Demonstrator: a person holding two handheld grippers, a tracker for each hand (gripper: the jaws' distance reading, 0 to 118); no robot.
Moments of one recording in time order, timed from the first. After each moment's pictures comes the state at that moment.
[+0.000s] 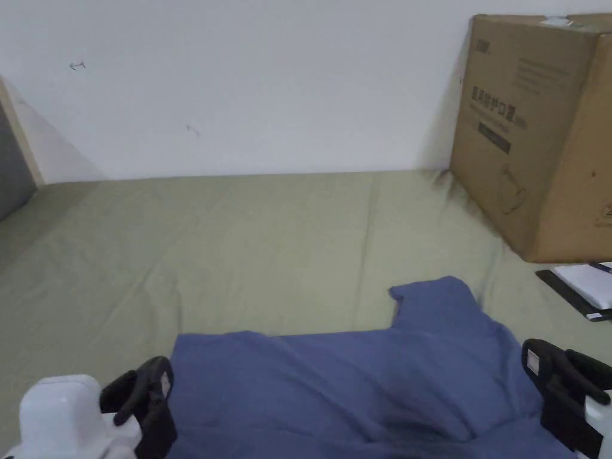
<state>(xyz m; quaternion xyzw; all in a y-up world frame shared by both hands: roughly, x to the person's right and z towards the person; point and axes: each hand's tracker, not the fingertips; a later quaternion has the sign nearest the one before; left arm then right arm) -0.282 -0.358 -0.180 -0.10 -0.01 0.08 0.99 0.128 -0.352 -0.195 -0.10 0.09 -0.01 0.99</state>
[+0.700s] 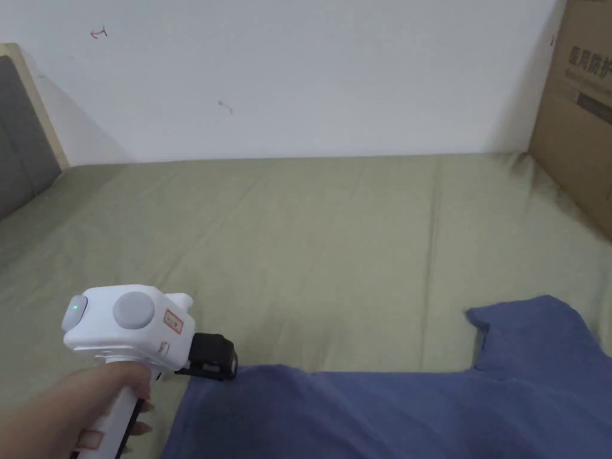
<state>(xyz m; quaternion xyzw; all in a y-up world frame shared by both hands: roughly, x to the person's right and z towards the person) -0.392 -0.484 -0.557 -0.55 -0.04 0.06 0.83 0.113 -0.397 -0.296 -0.26 0.16 -0.02 0.95</state>
